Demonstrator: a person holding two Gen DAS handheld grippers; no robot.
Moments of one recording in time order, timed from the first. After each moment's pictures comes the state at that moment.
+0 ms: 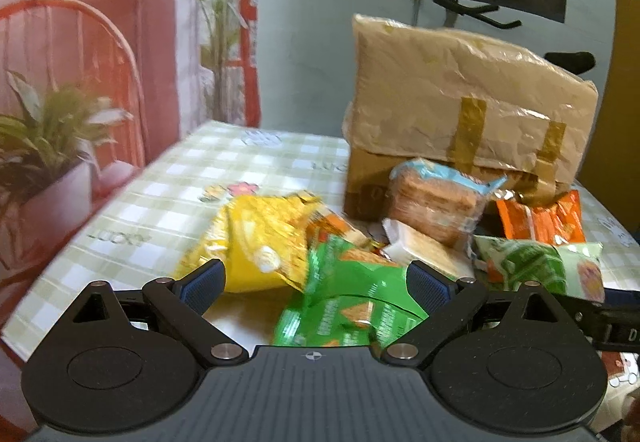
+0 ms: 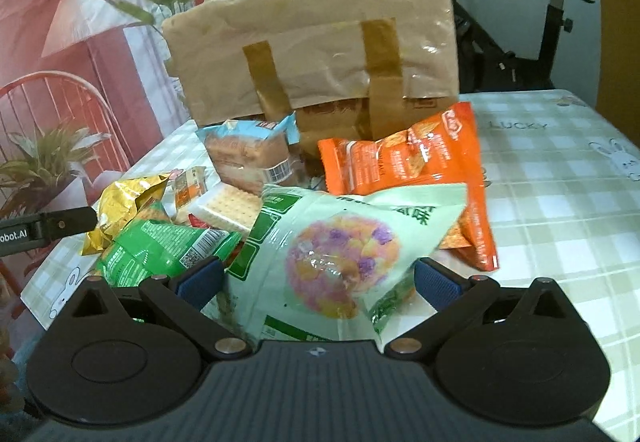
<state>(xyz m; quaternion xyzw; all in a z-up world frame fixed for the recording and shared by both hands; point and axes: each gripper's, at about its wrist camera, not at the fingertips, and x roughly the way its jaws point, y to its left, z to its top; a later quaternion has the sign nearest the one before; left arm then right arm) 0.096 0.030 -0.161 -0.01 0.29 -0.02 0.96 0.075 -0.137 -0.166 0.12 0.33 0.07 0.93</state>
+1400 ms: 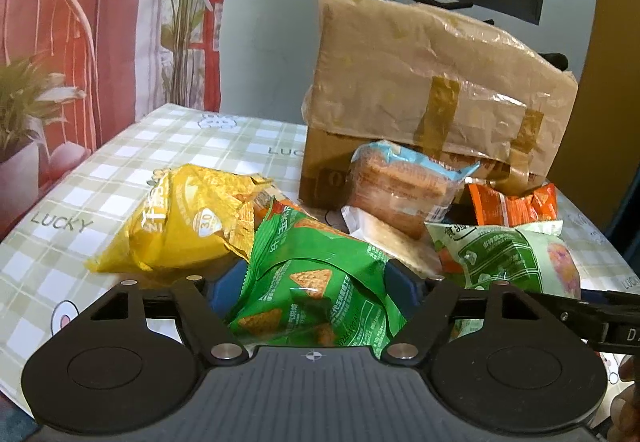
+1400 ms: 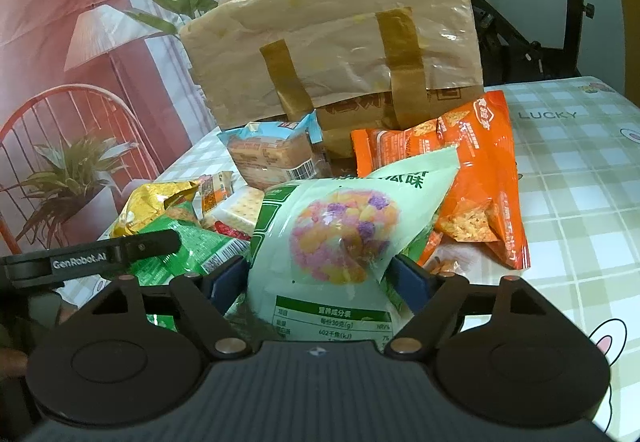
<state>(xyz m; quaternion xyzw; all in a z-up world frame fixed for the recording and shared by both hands) 0.110 0.020 -0.184 -0.04 0.29 -0.07 0.95 0.077 -0.139 -0.173 0.16 0.32 0.11 0.93</state>
